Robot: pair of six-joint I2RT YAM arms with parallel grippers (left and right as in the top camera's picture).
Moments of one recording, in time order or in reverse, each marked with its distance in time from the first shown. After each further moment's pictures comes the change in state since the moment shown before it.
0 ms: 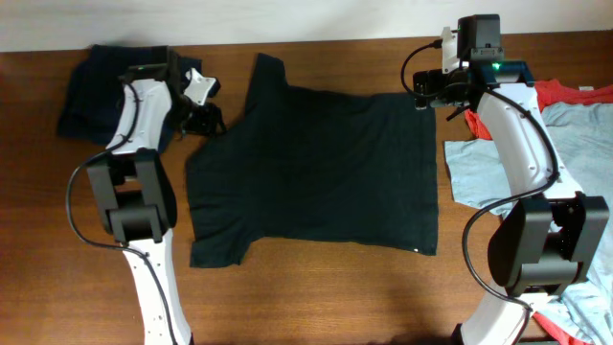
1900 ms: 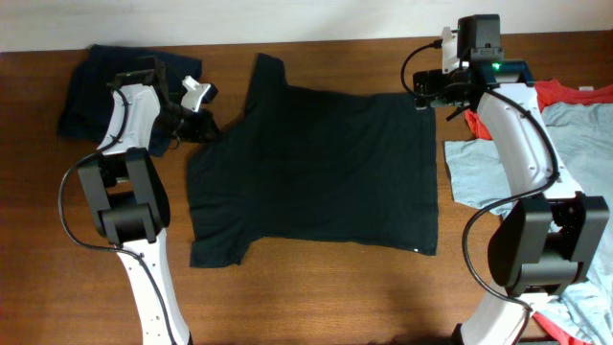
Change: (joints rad) left arm 0.030 0.000 -0.055 -0.034 0.160 0.088; right arm 0.000 0.000 0.000 0.000 0.000 0.001
